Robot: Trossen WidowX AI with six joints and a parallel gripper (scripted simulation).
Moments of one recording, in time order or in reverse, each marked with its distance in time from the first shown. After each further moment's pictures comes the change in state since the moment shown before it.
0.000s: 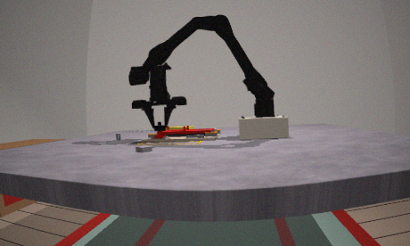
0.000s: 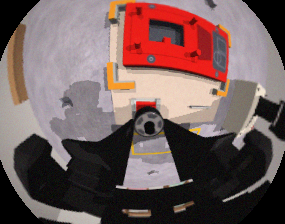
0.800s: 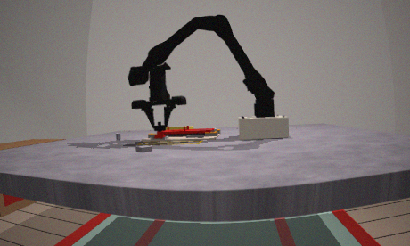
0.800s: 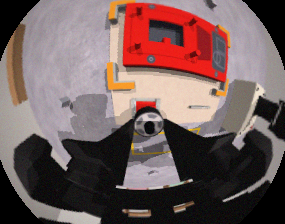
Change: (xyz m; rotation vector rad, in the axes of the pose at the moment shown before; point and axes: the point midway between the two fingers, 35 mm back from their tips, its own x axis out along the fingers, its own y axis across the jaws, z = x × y) arm -0.003 0.001 0.000 0.000 0.000 -0.001
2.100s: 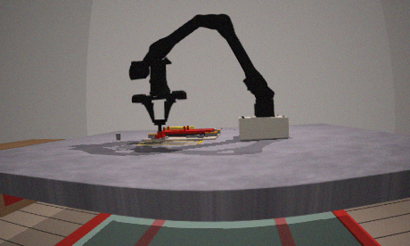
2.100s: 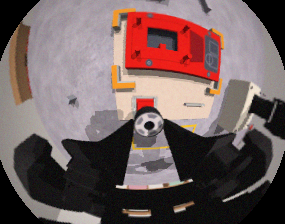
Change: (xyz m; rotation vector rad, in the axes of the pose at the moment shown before) arm -0.017 -0.002 0.000 0.000 -0.002 0.002
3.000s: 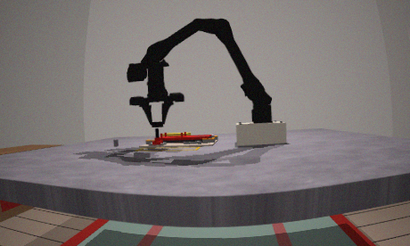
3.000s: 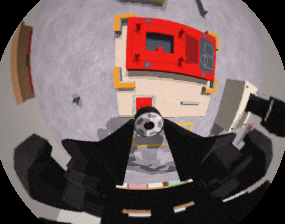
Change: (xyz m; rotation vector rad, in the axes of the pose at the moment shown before) arm -0.013 -0.002 0.000 0.000 -0.001 0.000
